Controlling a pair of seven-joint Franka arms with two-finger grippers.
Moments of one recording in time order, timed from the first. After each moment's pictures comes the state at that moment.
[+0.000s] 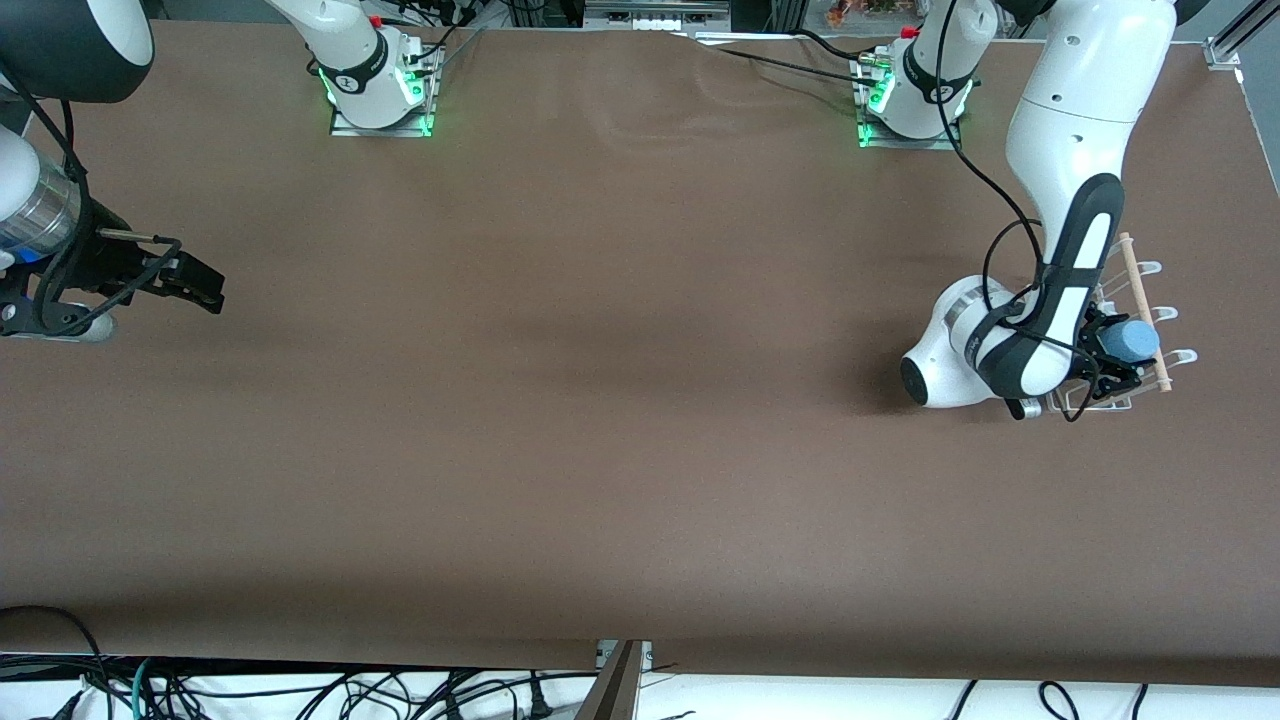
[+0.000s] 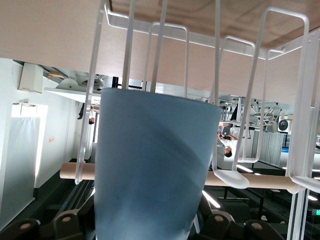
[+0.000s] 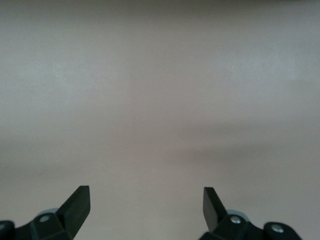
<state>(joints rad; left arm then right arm) -0.11 0.68 -0.04 -1.81 1.23 1.40 0.48 0.04 0.17 0.07 -1.45 -0.09 1.62 0.18</state>
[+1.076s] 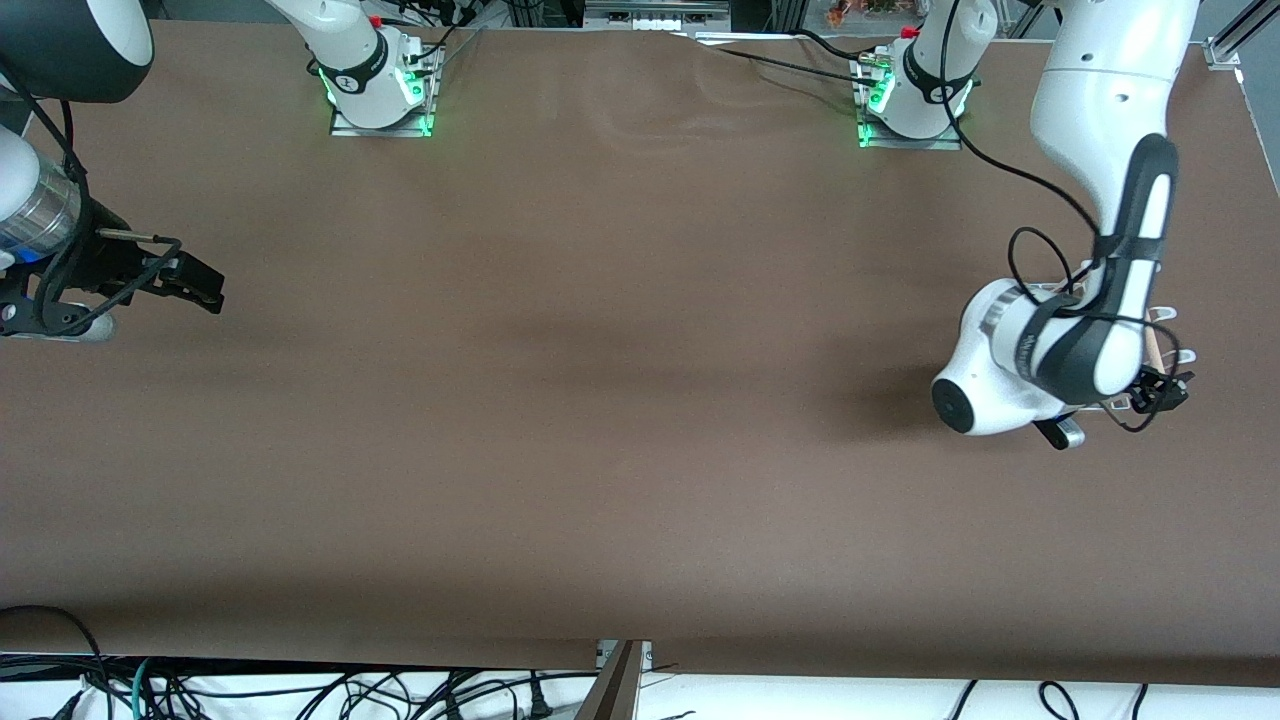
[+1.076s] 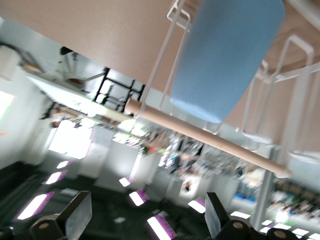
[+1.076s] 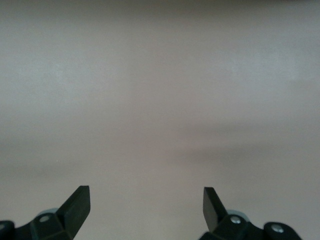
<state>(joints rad) -0.11 0.64 -0.04 -1.55 1.04 1.34 0.44 0.04 0.17 0.07 -1.45 -0.09 1.62 0.17</state>
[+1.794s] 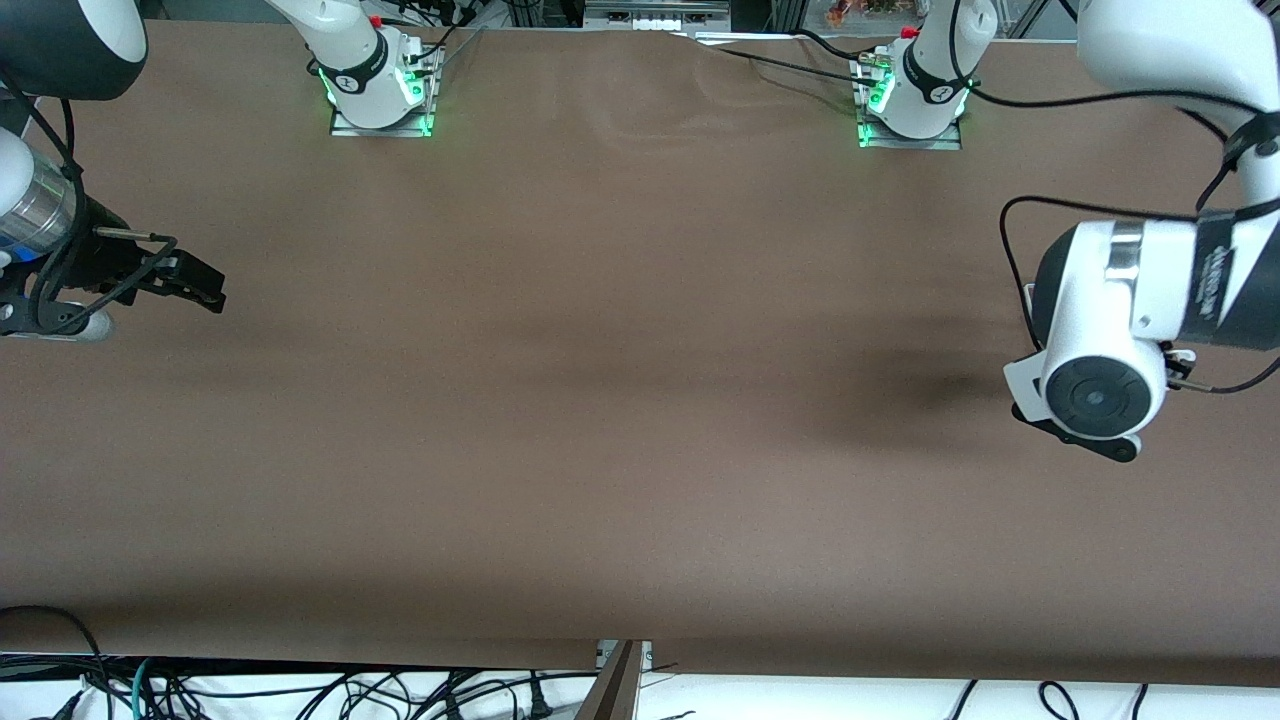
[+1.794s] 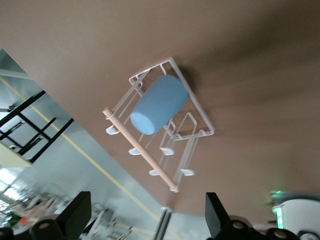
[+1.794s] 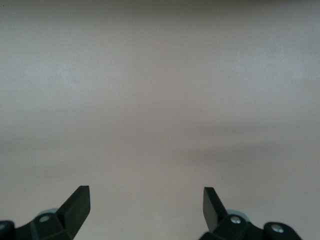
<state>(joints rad) -0.14 0.57 -0.05 -1.18 0.54 1.23 0.25 0.04 0.17 0.06 -1.45 -0.06 1.62 0.17</state>
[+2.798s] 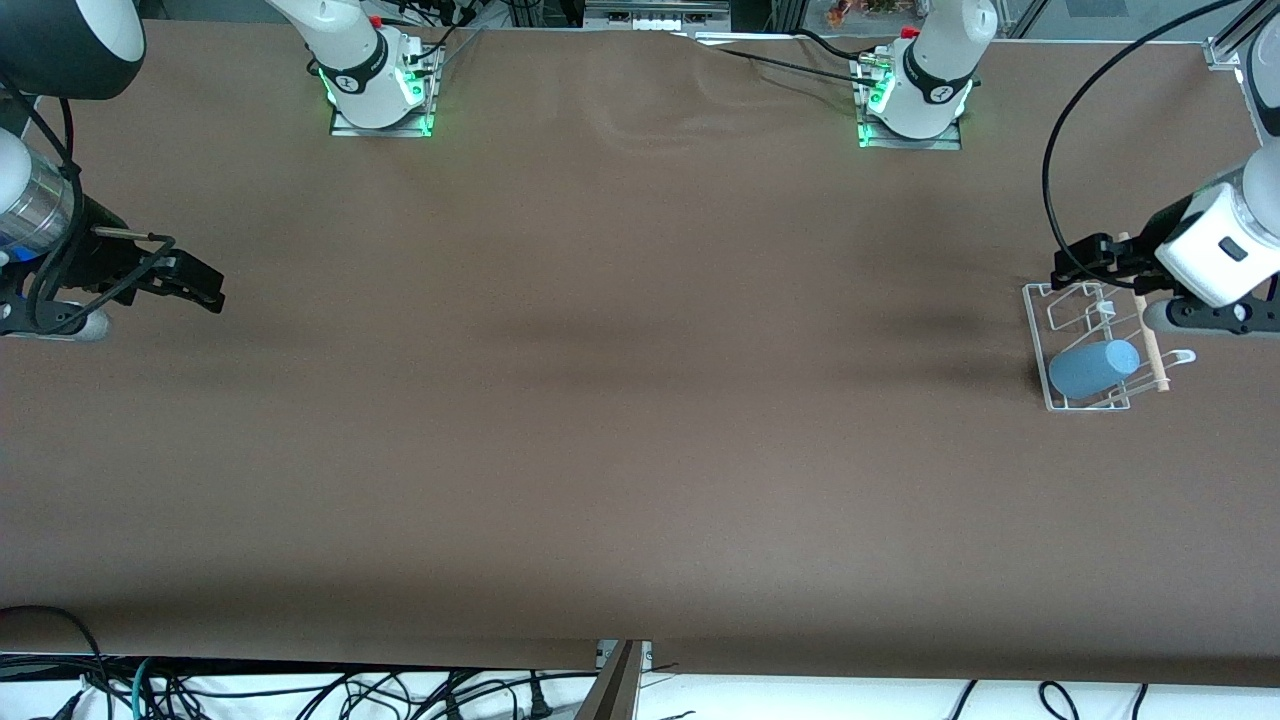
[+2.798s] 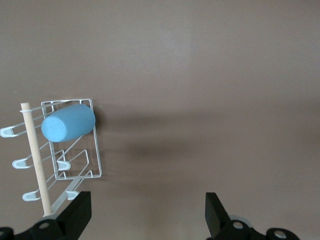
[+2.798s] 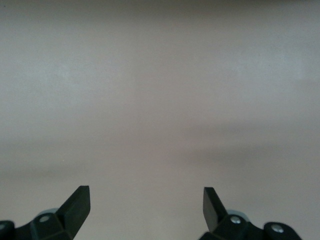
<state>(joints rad) 0.02 0.07 -0.04 -1.61 -0.02 1.57 0.00 0.04 0.17 0.06 -1.45 -0.06 1.62 0.17</state>
